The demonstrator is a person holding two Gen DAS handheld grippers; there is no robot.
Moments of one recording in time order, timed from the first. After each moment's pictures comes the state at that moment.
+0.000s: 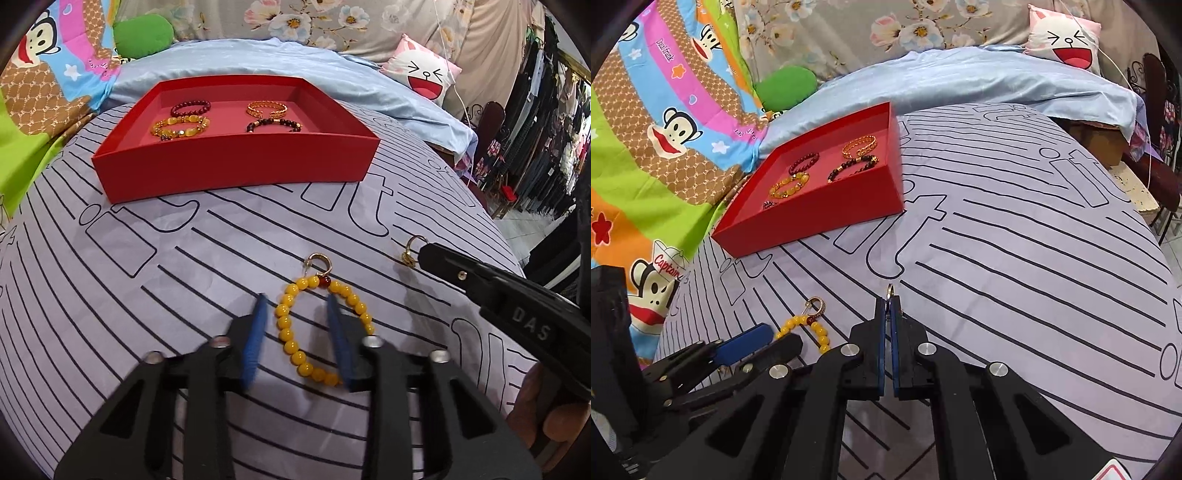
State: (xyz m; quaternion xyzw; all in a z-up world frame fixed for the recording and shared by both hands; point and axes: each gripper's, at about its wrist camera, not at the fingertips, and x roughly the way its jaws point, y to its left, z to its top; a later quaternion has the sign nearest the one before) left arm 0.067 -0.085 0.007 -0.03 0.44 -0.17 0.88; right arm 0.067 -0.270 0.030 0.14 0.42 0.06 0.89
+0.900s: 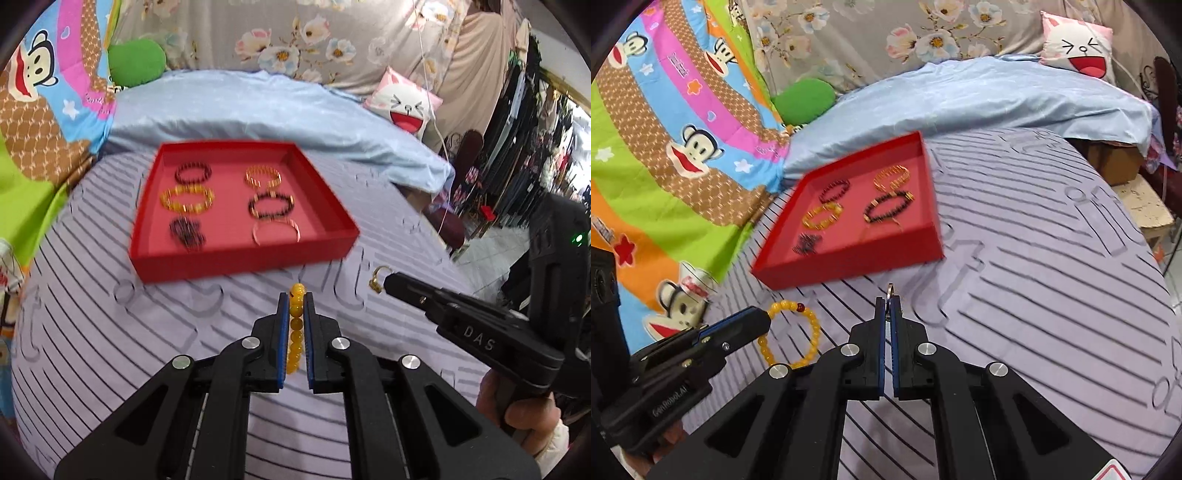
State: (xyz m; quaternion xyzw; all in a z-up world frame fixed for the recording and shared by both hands) left arm 0.088 -0.049 0.093 -0.05 0.40 -0.20 0.89; right arm 0.098 -0.257 0.080 0.17 0.40 0.11 0.89
